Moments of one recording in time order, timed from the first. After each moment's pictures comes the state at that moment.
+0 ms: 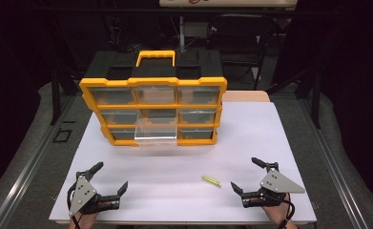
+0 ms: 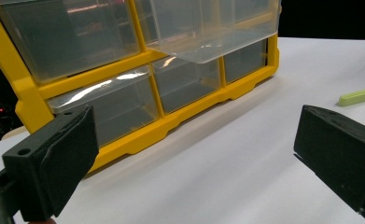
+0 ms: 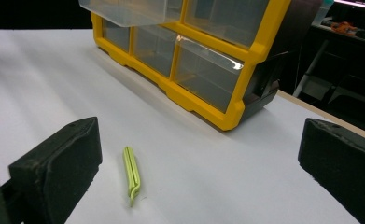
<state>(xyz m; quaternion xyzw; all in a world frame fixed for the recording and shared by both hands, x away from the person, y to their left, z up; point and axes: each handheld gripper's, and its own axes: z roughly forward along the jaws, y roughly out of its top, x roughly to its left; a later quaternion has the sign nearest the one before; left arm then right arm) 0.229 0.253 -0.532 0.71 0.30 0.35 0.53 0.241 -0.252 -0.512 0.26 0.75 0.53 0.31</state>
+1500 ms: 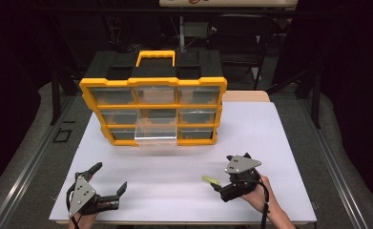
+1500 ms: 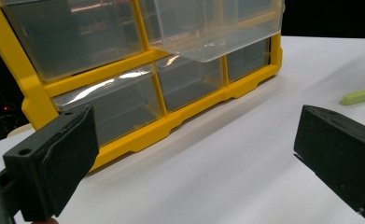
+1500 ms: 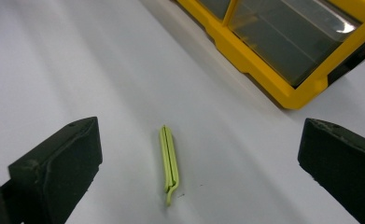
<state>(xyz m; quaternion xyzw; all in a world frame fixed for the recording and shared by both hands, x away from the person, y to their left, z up) 0.228 0.255 -0.531 0.71 0.31 0.35 0.53 0.280 -0.188 -0.498 0.25 0.86 0.39 0.21</state>
